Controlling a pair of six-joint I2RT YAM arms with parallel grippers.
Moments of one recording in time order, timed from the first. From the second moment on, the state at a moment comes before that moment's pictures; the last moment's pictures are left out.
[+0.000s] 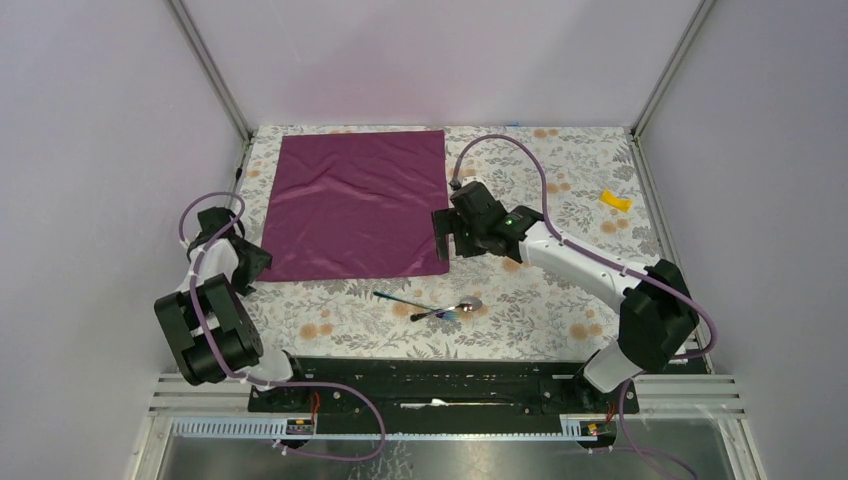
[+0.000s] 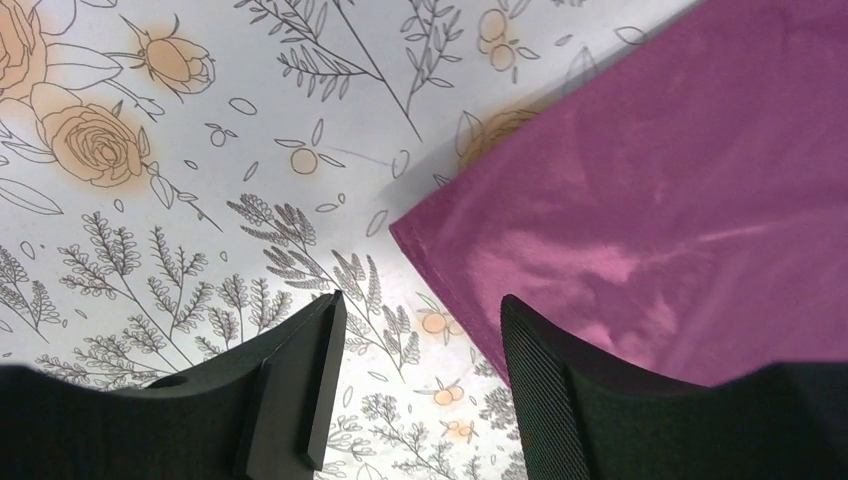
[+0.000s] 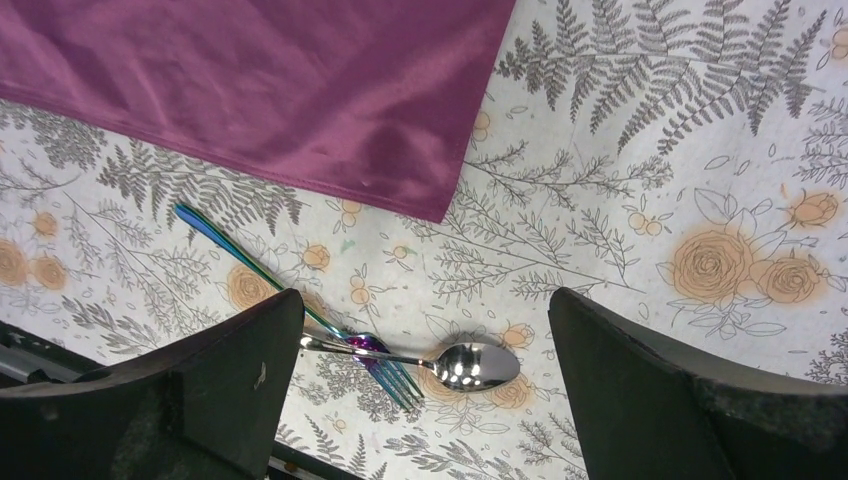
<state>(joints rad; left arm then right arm) 0.46 1.42 0.84 -0.56 -0.07 -0.64 0.76 1.56 1.22 -0.55 0.13 0.47</state>
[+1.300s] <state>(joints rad) 0.46 1.65 0.95 -0.54 -0.14 -0.63 0.76 1.56 1.18 -0.51 0.11 0.49</state>
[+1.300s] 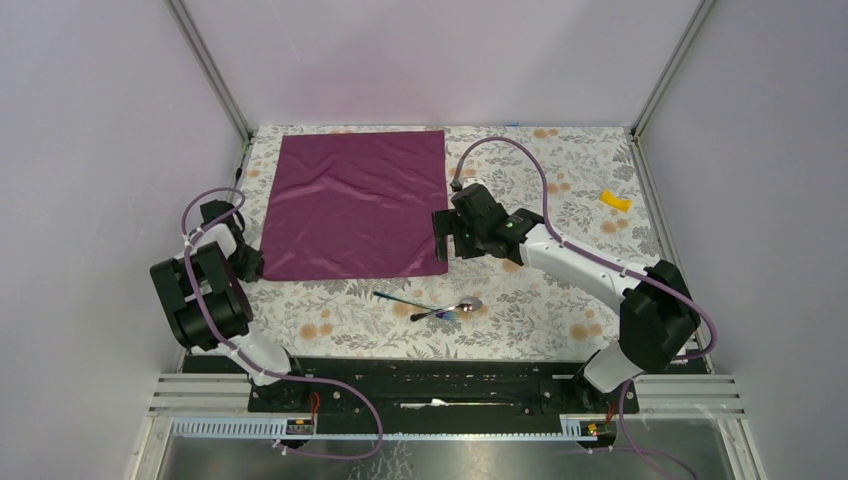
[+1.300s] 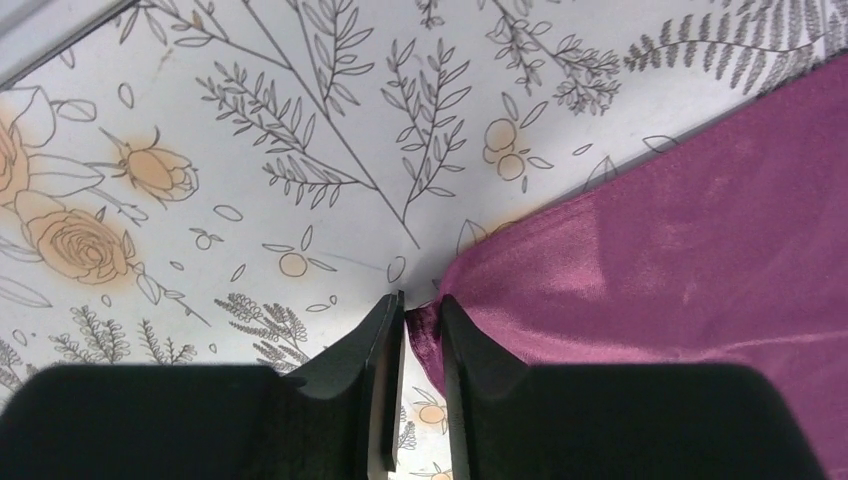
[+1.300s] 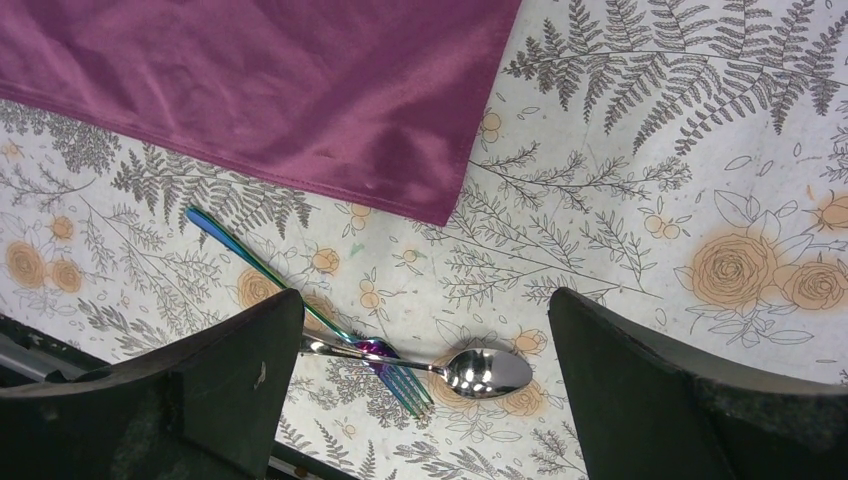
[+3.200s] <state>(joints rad) 0.37 1.60 0.96 -0.64 -0.27 -0.71 0.76 2.24 1.77 -1.09 0.23 1.45</state>
